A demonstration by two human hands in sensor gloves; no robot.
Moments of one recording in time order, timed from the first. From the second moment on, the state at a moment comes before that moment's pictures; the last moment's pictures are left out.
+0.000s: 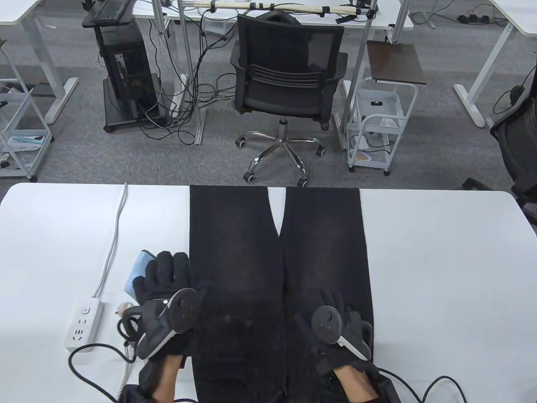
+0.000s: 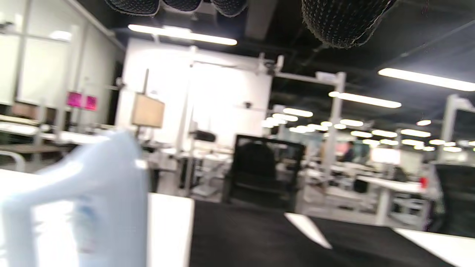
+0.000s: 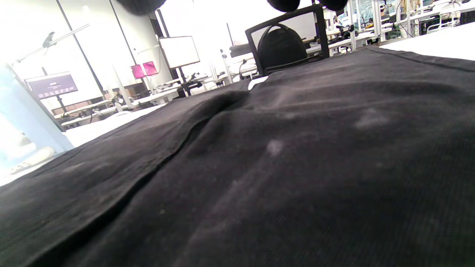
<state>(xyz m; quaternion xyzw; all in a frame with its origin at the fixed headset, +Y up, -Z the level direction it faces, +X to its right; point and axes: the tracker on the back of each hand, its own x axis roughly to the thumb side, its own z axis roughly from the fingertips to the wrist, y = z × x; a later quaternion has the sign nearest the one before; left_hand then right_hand) -0.233 -0.626 -0.298 0.14 0.04 0.05 0.99 0.127 -0.766 -0.338 0.10 0.02 0.98 0.16</state>
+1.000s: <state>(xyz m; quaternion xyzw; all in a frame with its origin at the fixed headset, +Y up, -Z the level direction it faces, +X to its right) -0.319 -0.785 -0.366 -0.10 0.19 -0.10 0.97 0.126 -0.766 -0.341 0.10 0.03 0.98 0.16</state>
